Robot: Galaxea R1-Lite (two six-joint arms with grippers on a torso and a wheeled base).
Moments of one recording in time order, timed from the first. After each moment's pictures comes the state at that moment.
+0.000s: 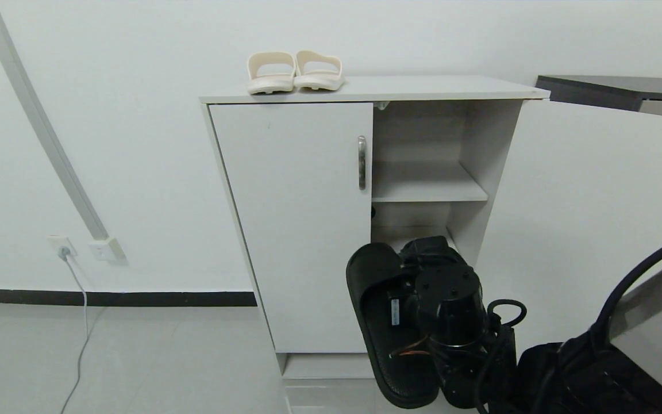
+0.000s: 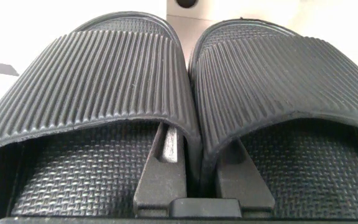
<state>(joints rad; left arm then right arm) 0.00 0.00 0.00 0.00 0.00 0.00 0.89 2.02 -0.83 -0.96 -0.76 0.17</state>
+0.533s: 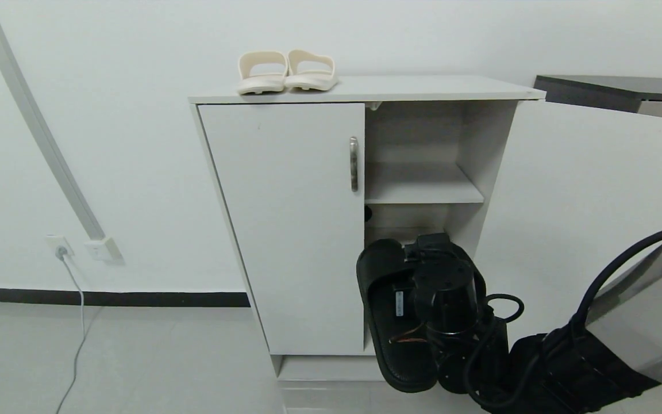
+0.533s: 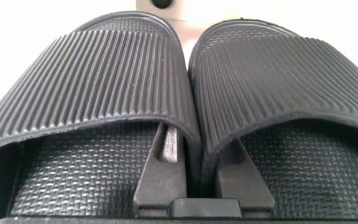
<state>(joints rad) 0.00 0.00 0.00 0.00 0.00 0.00 0.85 2.06 -0.86 -0.96 -0.79 0.17</state>
